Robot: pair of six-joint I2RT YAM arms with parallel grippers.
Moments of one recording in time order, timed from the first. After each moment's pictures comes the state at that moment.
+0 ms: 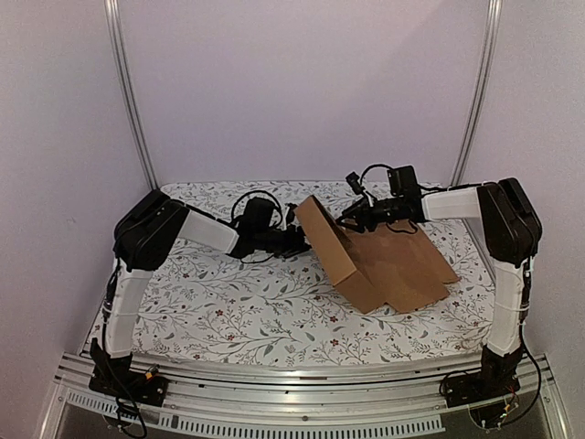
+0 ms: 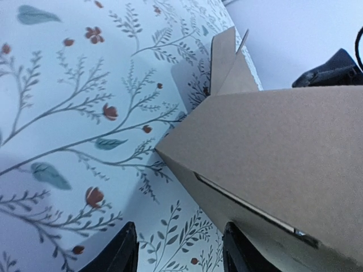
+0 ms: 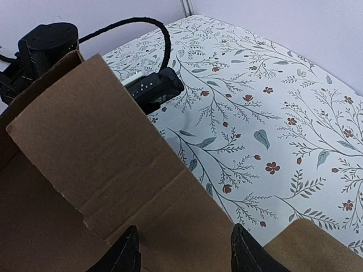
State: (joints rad) left arm -0.63 2.35 1.44 0.40 0.53 -0.71; right arm 0.38 2.08 1.39 0.06 -0.78 -0.18
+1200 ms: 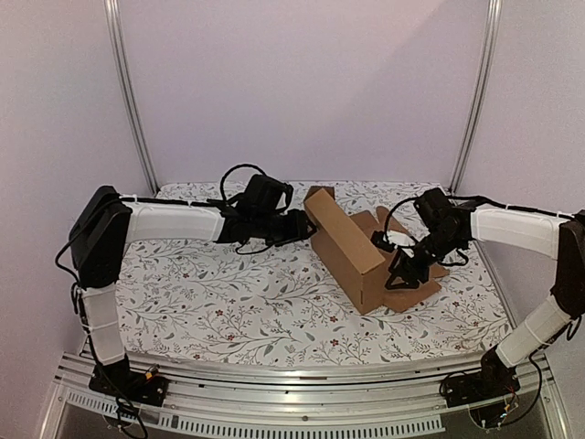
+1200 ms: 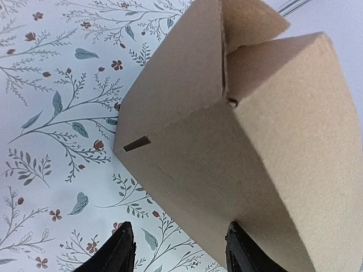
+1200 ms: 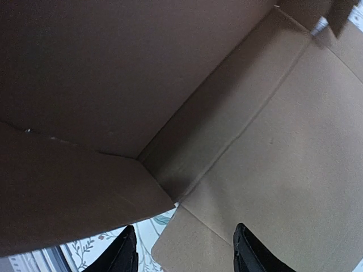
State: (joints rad) left arm -0.78 1.96 1.36 -0.03 0.06 -0.74; right arm 0.38 1.52 1.00 -0.69 -0.47 -0.66
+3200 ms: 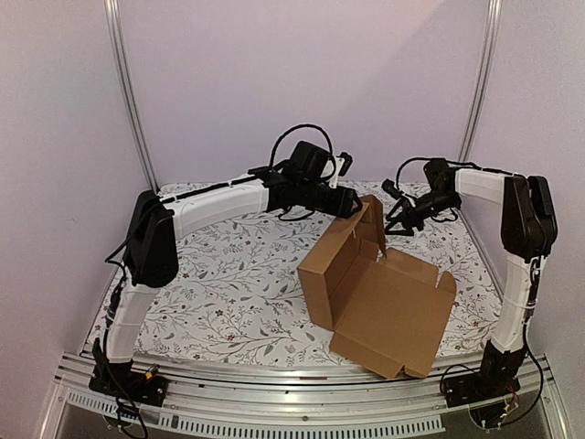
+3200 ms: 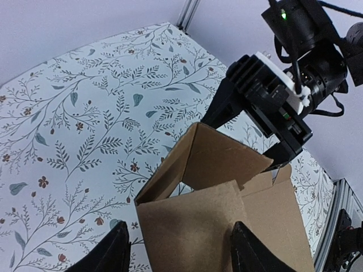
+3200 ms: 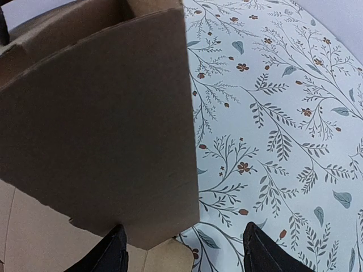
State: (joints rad) left arm -0.85 2.33 2.14 -0.36 0.15 -0.30; right arm 0.13 2.04 1.58 -0.76 -0.80 -0.88
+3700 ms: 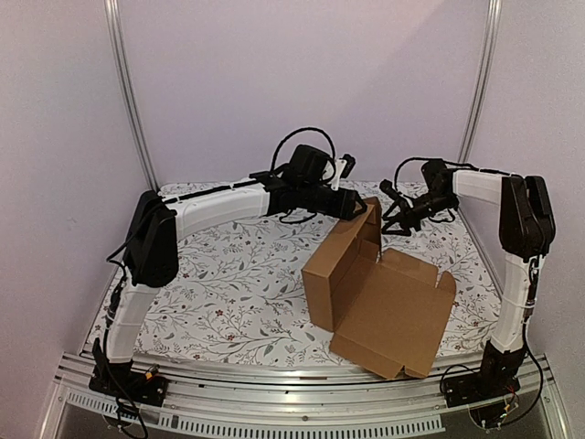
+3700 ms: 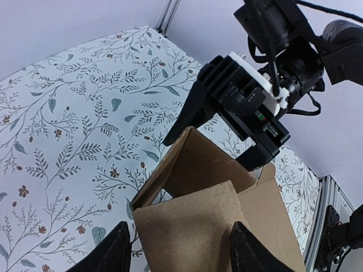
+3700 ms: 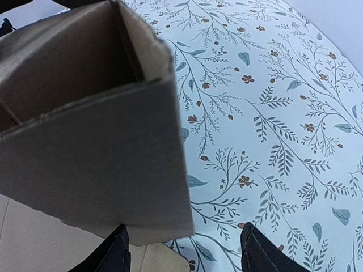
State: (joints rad) left arm -0.85 2.33 2.09 -0.27 0.23 -0.31; right arm 0.15 2.06 1.58 -0.72 -0.83 -0.91
